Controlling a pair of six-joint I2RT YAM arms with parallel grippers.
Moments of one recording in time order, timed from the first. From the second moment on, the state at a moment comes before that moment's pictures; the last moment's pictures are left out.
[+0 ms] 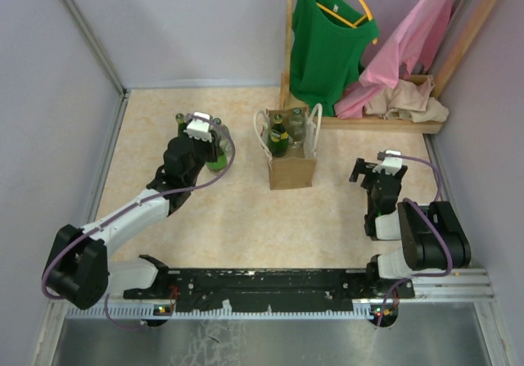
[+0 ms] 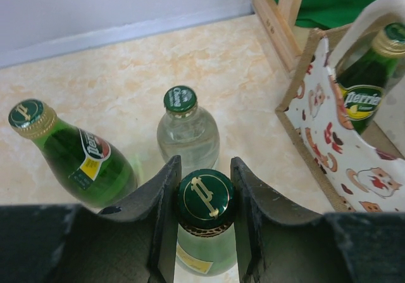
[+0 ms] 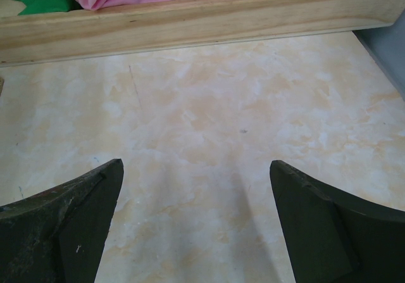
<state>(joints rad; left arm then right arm) -0.51 1.22 0.69 0.42 -0.24 0.01 0.02 1.44 0.15 1.16 0.20 0.05</state>
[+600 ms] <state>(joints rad) -0.47 1.35 0.69 0.45 -0.12 -0.09 0.02 1.44 0.15 1.16 0.20 0.05</state>
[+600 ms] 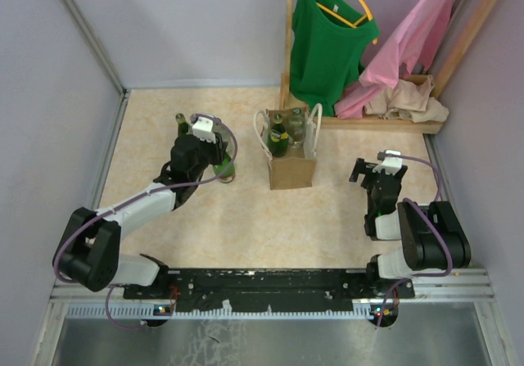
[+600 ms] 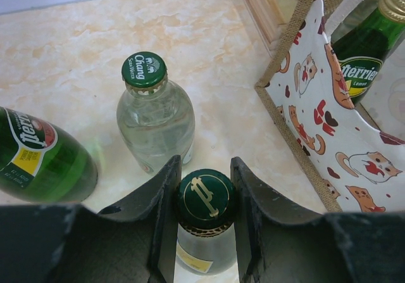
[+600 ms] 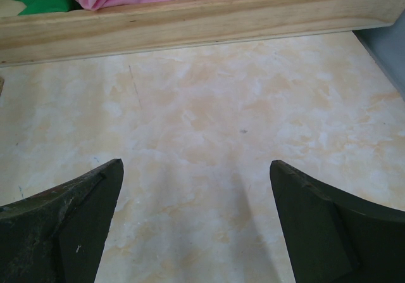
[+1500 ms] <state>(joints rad) -0.47 1.32 0.77 0.51 -0.07 -0.08 0.02 1.44 0.15 1.16 0.20 0.06</state>
